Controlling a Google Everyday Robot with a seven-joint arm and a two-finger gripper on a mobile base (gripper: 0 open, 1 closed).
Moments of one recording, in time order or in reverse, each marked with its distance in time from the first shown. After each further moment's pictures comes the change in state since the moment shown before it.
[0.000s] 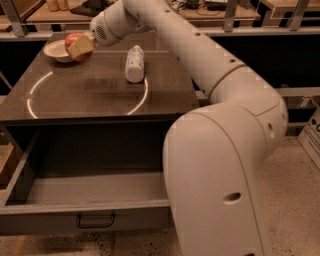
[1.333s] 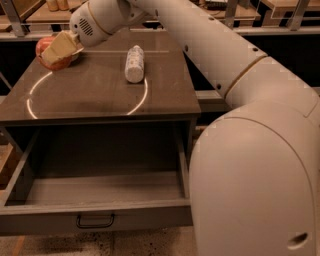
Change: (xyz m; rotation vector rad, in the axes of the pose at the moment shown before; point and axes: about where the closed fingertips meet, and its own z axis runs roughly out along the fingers) arm -0.014 0.119 -0.045 -0.229 0.056 -0.004
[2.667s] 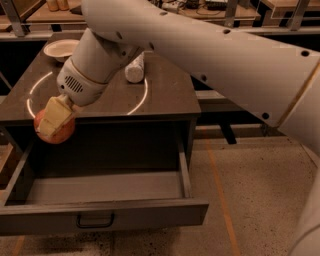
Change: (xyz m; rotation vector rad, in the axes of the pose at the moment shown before) arm 0.120 0.145 0.007 -0.082 0.356 0.113
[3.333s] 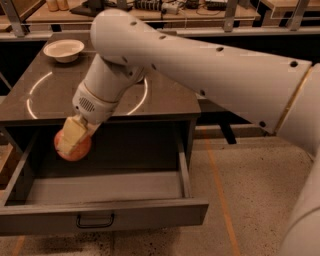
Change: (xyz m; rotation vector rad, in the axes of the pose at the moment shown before) arm 0.051 -0.019 0.031 0.003 0.103 0.091
